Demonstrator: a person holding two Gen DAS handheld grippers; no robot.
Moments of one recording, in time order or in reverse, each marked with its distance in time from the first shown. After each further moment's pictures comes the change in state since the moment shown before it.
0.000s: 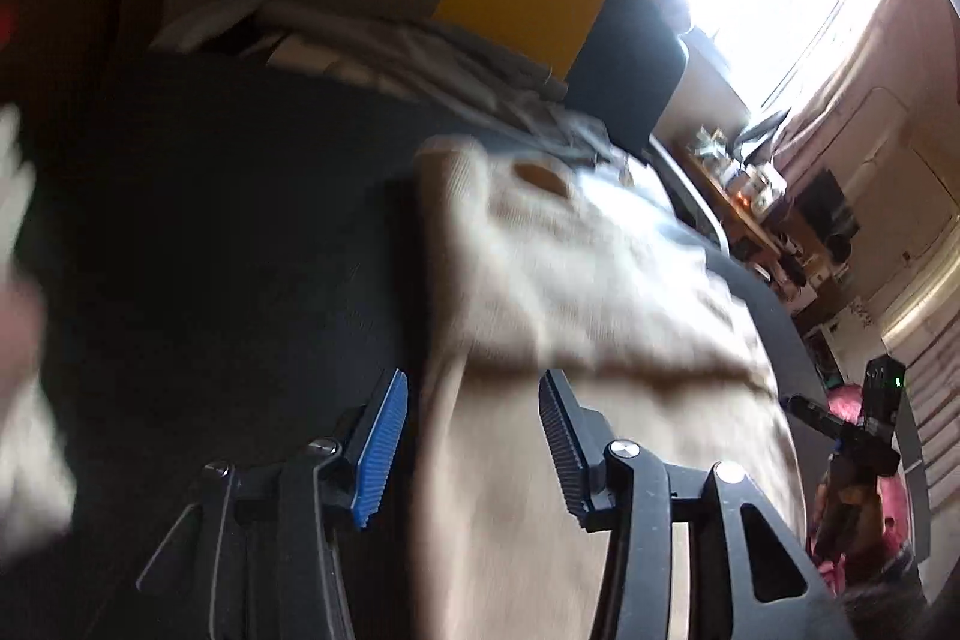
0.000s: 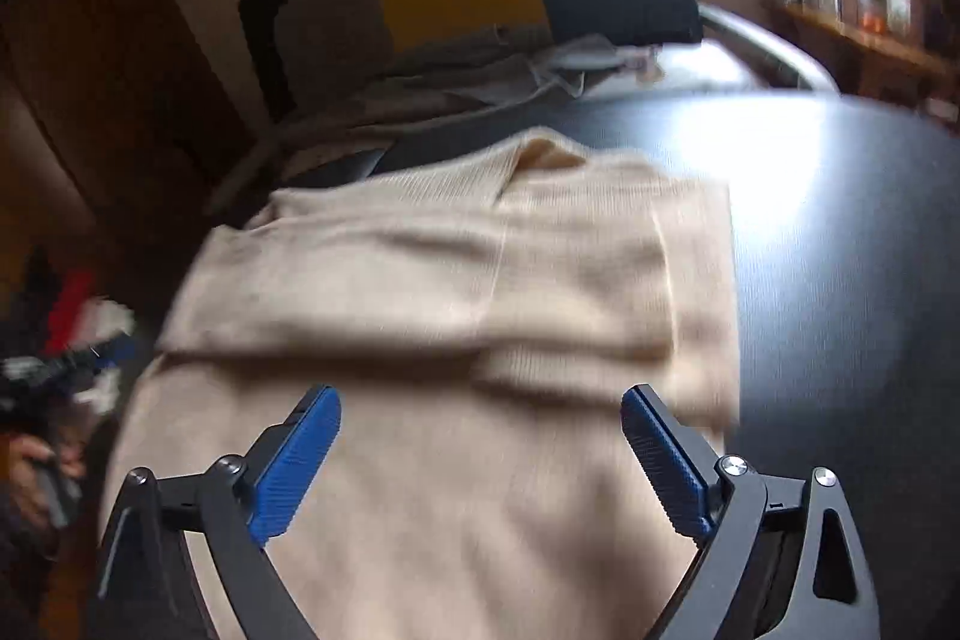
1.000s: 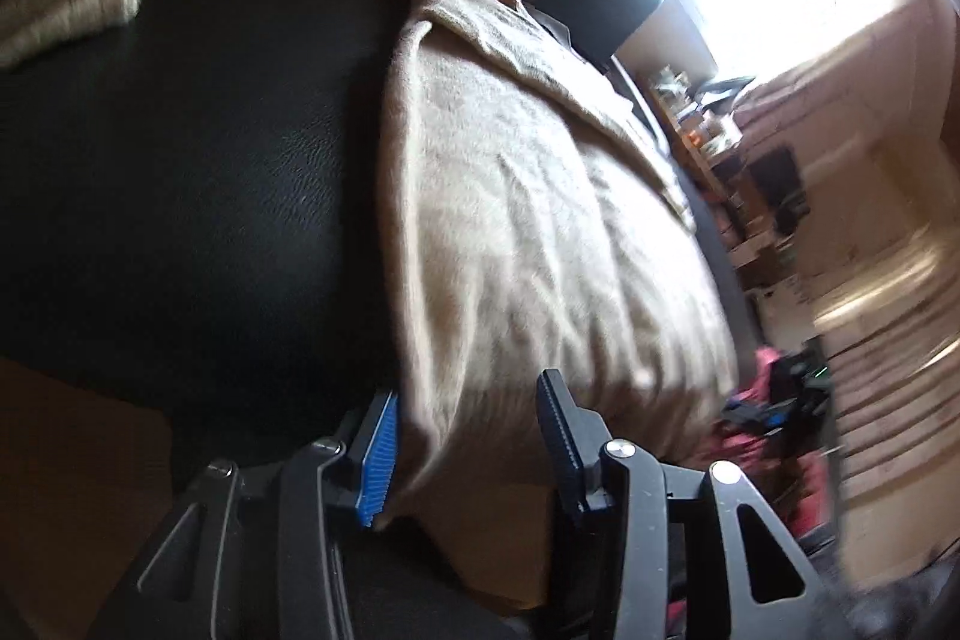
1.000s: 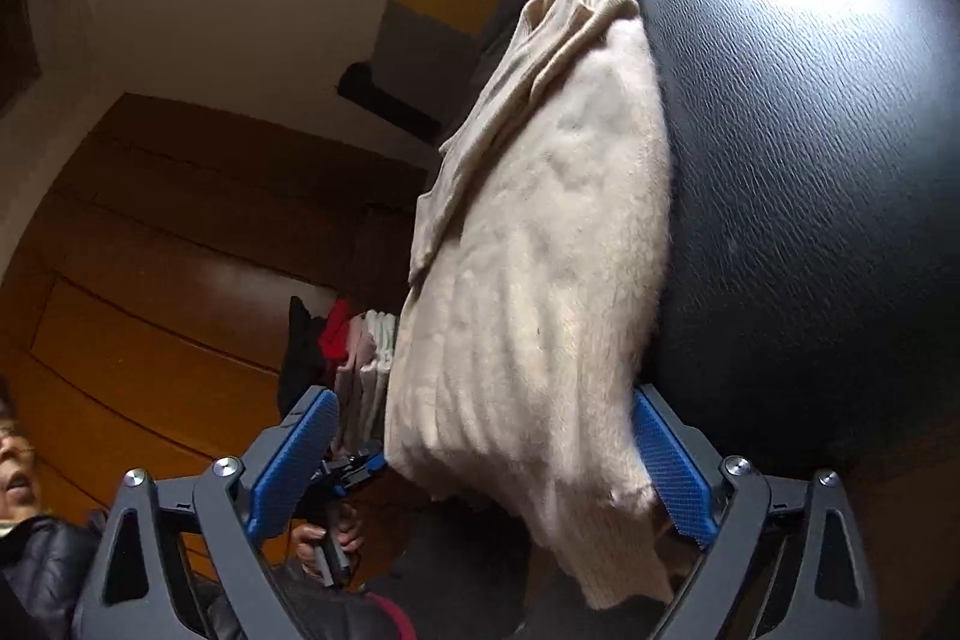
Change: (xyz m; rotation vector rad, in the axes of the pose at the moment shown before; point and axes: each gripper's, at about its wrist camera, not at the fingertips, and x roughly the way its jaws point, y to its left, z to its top) left arm -0.059 -0.030 -0.163 -0.073 0.176 -0.118; right arm -0.071 -0.068 -0.160 0.452 0.049 0.650
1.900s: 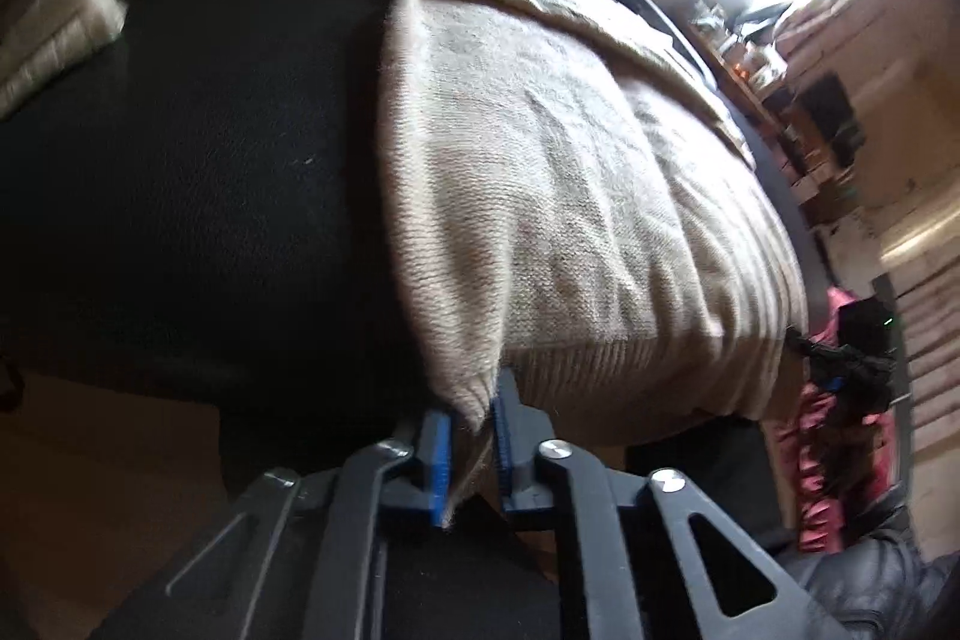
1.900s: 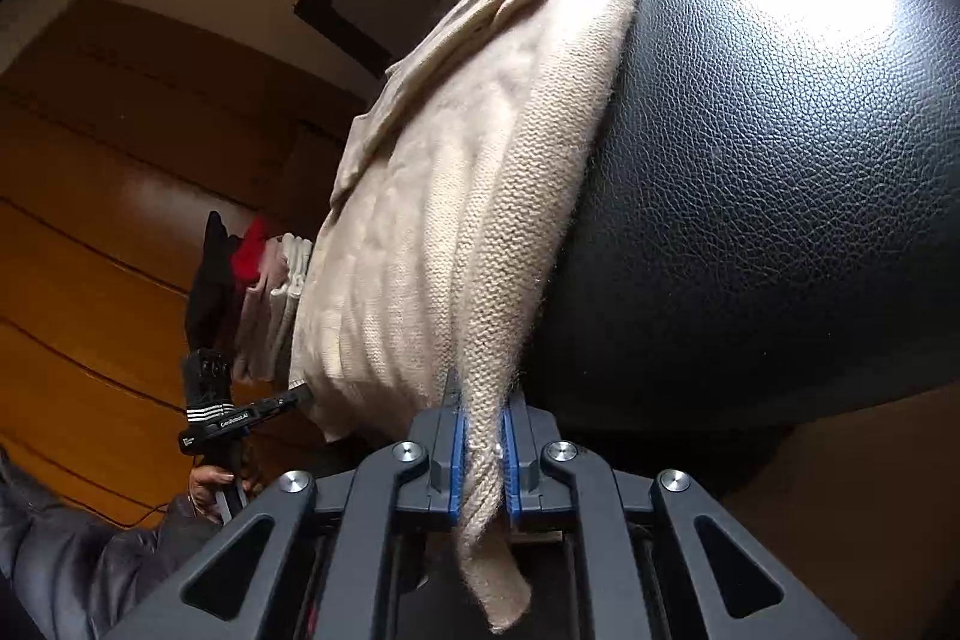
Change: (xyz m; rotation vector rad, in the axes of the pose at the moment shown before) left arm 0.021 -0.016 0.011 0.054 0.097 0.128; right arm 0.027 -0.001 -0.016 -0.124 0.124 -0.229
